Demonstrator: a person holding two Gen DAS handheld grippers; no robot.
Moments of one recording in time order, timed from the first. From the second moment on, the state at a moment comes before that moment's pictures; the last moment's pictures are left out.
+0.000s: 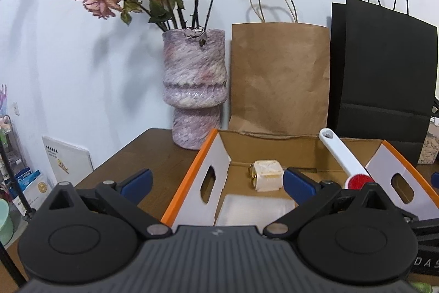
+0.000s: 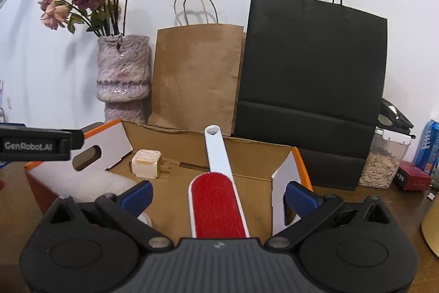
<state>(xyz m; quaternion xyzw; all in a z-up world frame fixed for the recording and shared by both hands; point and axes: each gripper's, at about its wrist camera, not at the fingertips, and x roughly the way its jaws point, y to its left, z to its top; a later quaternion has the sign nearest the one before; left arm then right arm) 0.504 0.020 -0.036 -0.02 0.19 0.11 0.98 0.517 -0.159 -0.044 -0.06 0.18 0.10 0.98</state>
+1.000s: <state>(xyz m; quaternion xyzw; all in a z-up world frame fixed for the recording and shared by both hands) 0.388 0.011 -0.058 -0.02 0.22 0.12 0.97 0.407 -0.182 -0.057 -0.08 0.21 0.14 0.97</state>
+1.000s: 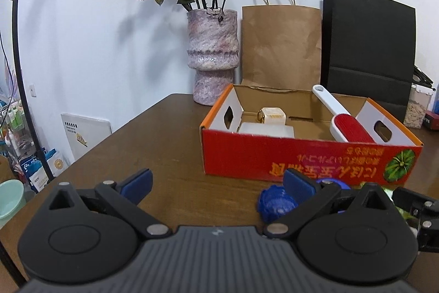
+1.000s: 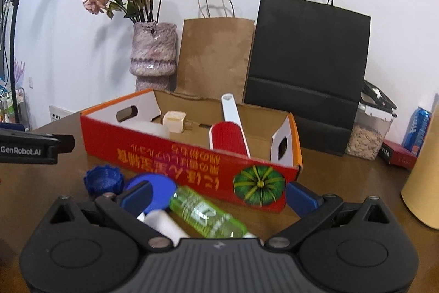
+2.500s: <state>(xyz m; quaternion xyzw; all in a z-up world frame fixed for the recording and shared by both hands) 0.364 -0.085 -0.088 0.01 0.28 0.03 0.96 0.364 -0.250 -0.082 -0.06 0.29 0.11 0.95</state>
